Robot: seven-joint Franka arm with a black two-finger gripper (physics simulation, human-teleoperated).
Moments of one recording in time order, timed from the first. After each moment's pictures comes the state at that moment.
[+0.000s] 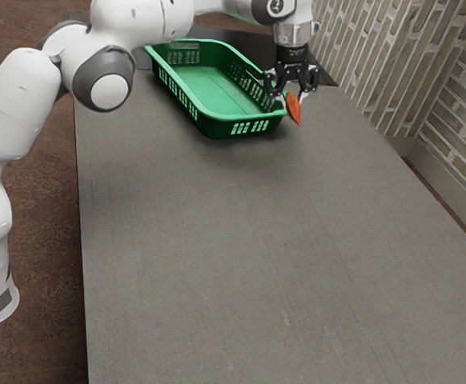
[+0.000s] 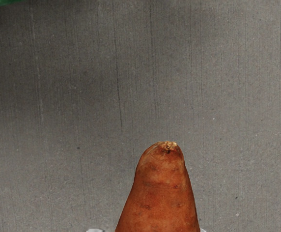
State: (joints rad) arm 0.32 0.47 0.02 -1.00 -0.23 1.64 -1.17
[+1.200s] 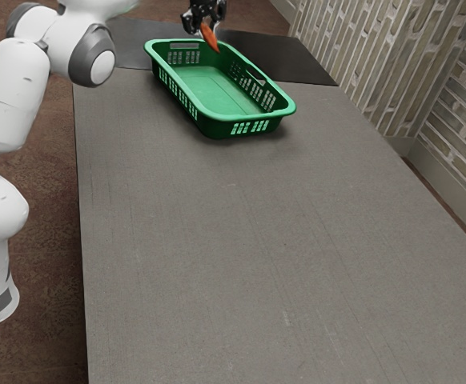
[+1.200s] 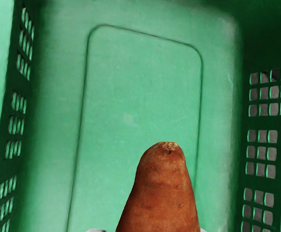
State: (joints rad) arm 0.69 0.48 0.15 -1.01 -0.15 1.81 -1.13
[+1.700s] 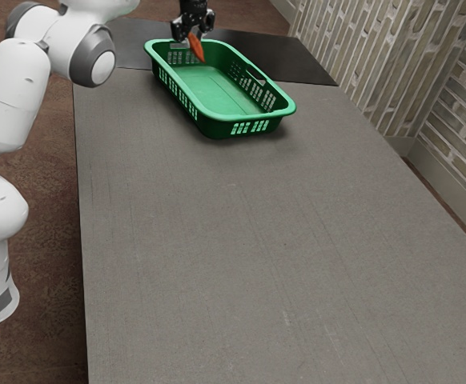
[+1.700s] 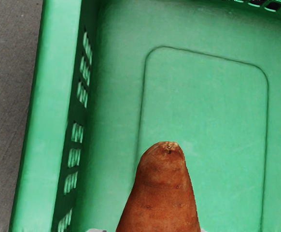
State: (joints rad) arm 0.67 0.48 0.18 -1.05 -0.09 1.78 -1.14
